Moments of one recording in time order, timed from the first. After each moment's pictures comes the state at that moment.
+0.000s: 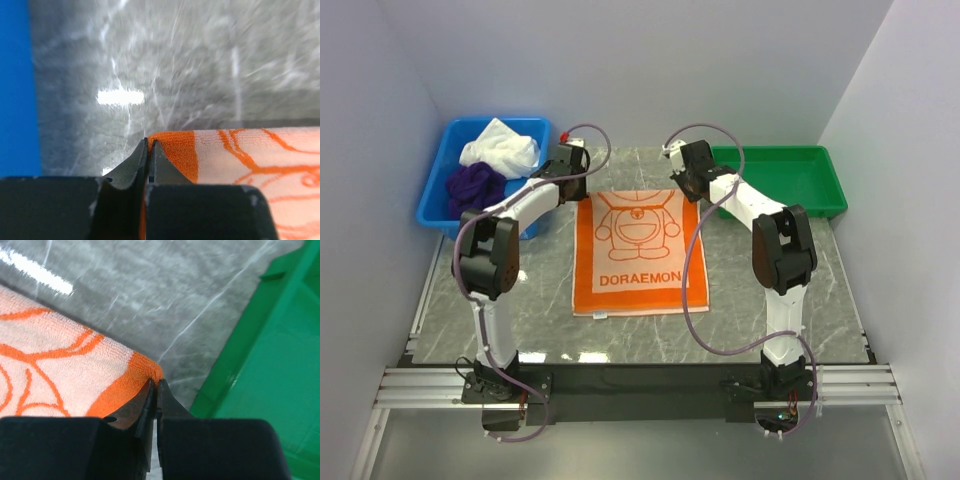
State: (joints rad) left arm -0.30 2.03 1.55 -0.34 -0.20 -0.25; right arm 0.36 2.07 1.64 -0.42 0.16 -0.33
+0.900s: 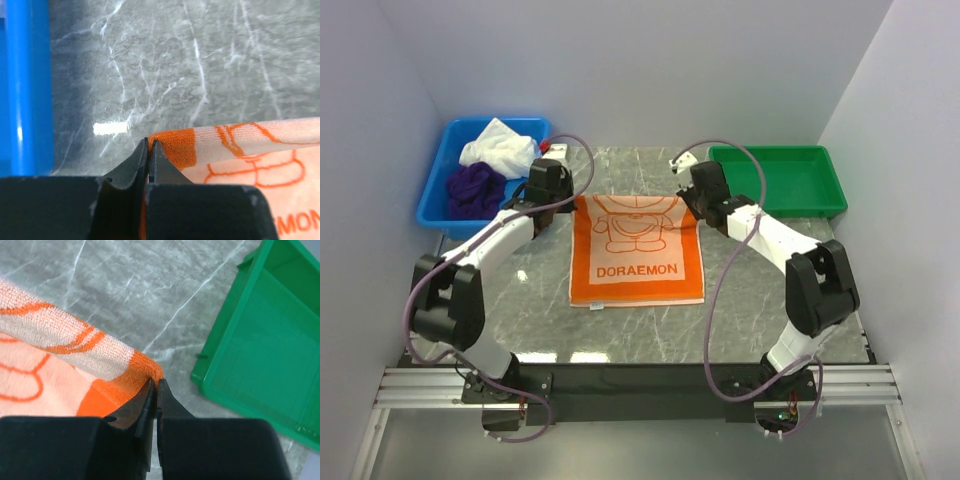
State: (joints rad) left arm -0.30 1.61 1.16 -0.13 -0.12 -0.25; right arm 0.42 1.71 1.24 -0.22 0.20 -0.32
